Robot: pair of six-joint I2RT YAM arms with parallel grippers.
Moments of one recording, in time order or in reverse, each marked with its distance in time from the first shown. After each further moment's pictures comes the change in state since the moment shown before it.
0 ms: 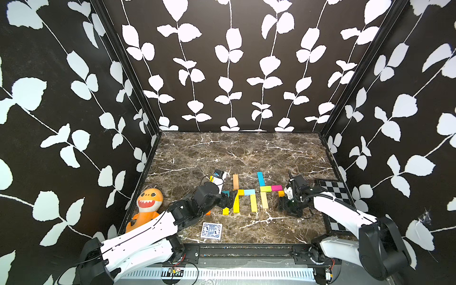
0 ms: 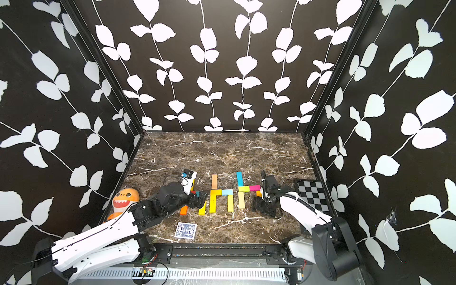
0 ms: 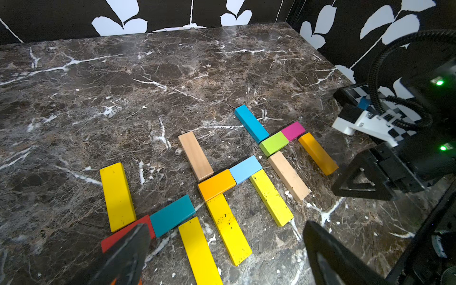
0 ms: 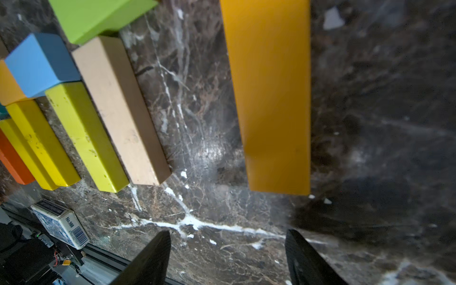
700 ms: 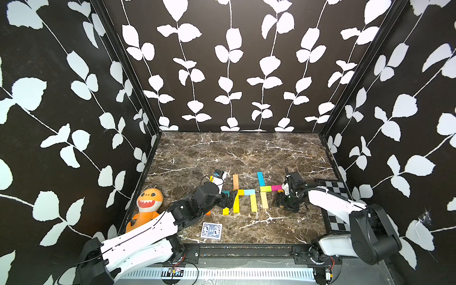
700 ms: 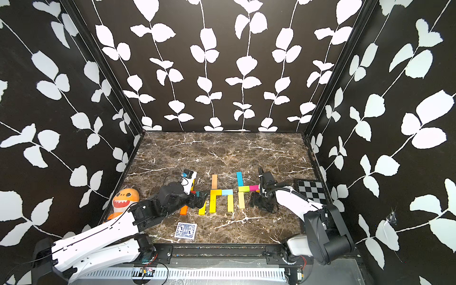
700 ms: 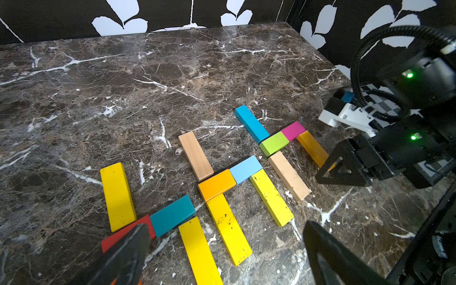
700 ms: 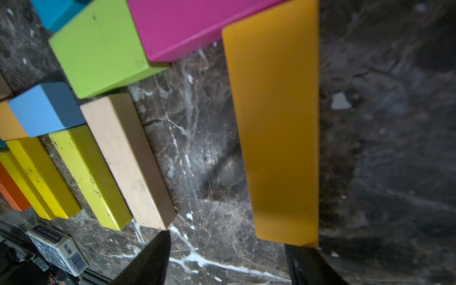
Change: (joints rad) left arm 0.000 0.001 0.000 0.000 -0.001 0.000; right arm 0.000 0.112 0.057 0.079 0.039 -0.005
